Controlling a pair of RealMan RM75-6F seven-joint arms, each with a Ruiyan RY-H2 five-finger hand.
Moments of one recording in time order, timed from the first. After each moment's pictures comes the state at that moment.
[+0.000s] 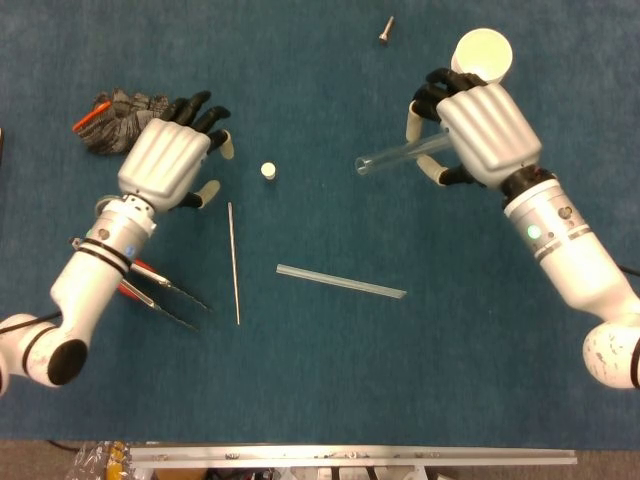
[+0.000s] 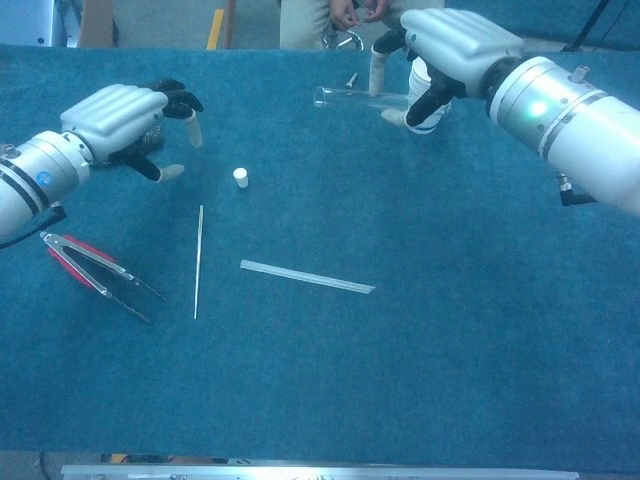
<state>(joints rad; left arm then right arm) -0.66 -1.47 -0.17 -1.43 1.27 0.91 0.24 0.84 -1.39 0.24 -1.82 -0.90 1.05 -0.48</state>
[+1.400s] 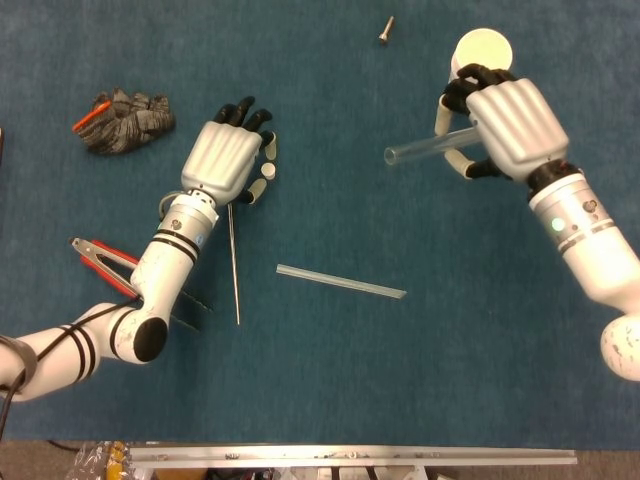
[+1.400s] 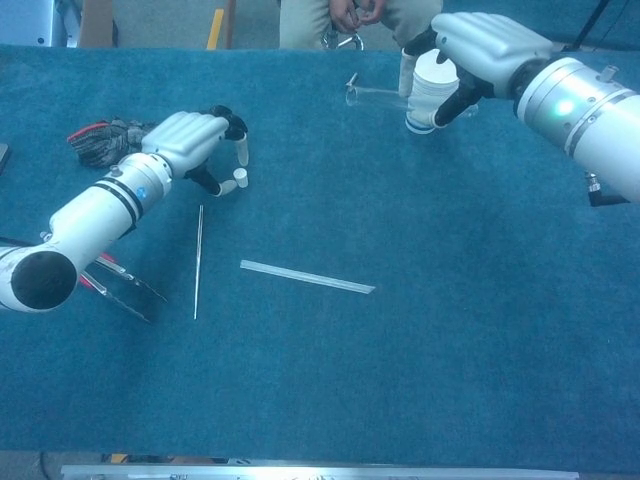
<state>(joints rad) -0.78 -1.76 -0.19 -1.16 1.08 0.87 0.35 0.82 -1.35 0.20 -1.77 -0.90 1.03 -0.43</state>
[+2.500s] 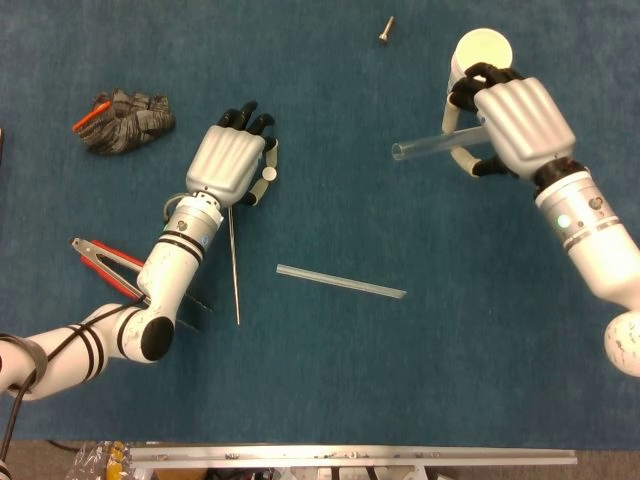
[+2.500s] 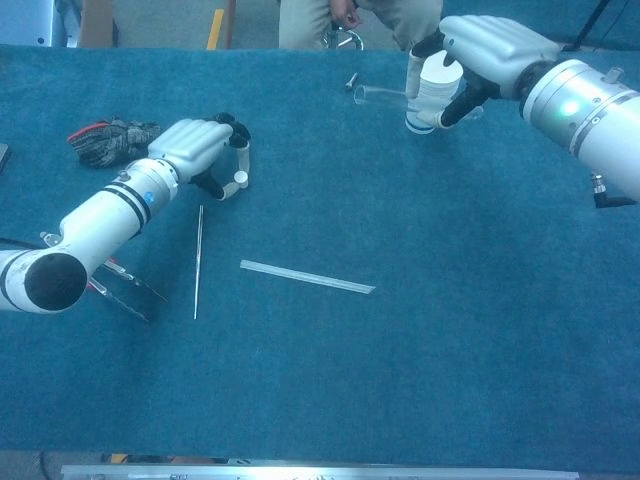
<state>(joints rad) -0.79 -1.79 -0.19 -1.13 1.06 0.86 0.35 0.81 -1.35 0.20 -1.74 -0.90 1.01 -0.40</state>
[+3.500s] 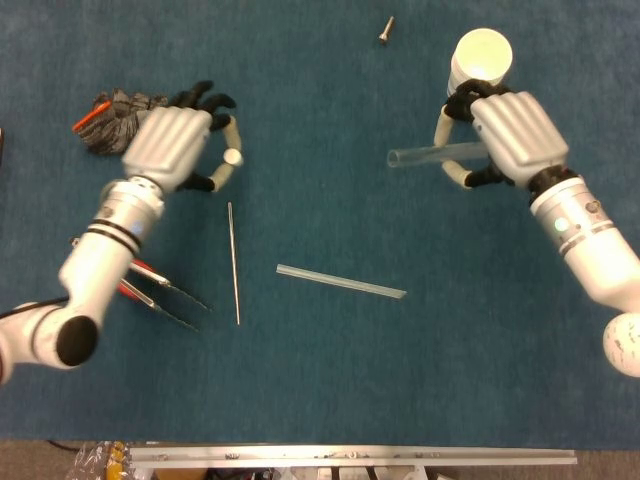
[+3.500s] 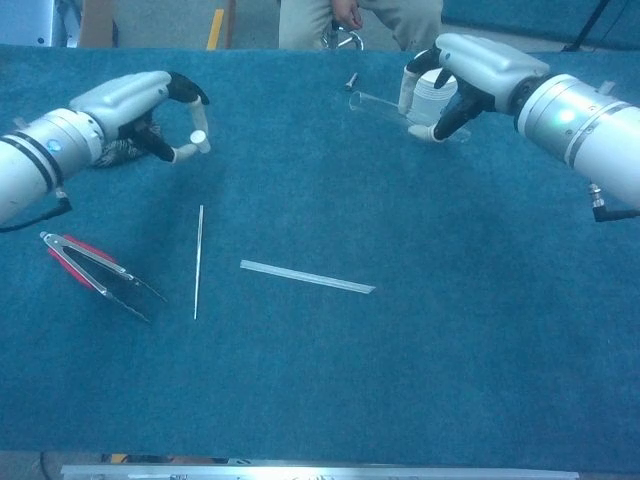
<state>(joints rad) -0.72 -1.41 -0.23 -1.54 1.03 0.84 0.18 0.80 -1.36 0.21 -1.75 -0.87 0.95 -0.29</state>
